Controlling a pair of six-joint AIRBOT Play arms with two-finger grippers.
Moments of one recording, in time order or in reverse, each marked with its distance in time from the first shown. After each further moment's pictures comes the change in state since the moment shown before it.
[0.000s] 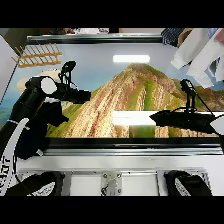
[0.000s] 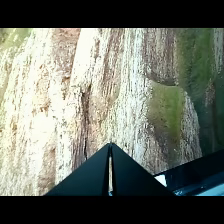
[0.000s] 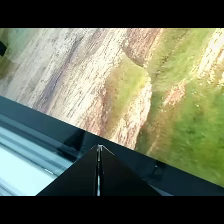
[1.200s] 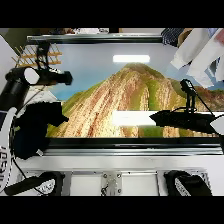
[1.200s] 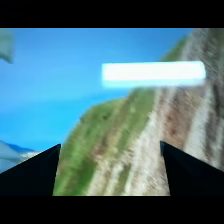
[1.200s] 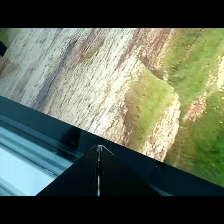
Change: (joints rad) left arm 0.249 -0.109 0.172 0.245 0.241 0.032; right arm 0.000 0.000 0.000 0.000 0.000 0.000
